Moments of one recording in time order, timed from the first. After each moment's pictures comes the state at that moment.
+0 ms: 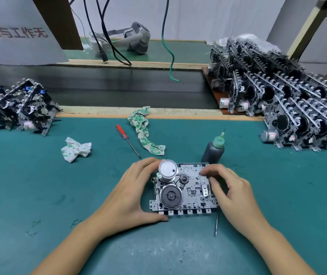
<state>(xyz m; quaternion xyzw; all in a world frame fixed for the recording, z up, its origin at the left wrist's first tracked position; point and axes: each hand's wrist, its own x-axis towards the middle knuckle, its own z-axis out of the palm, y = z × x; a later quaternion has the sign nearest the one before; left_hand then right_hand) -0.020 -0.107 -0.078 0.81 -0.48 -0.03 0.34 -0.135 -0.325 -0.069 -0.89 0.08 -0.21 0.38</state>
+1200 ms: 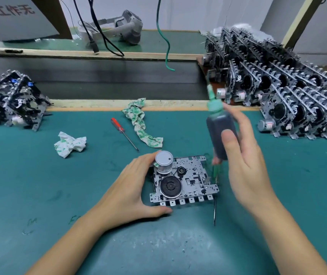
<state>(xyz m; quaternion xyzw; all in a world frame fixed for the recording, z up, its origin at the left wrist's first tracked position) -0.022 -0.108 -0.075 0.80 -0.47 -0.07 0.35 -0.118 -0.303 -0.017 -0.78 0.08 -0.31 0.54</state>
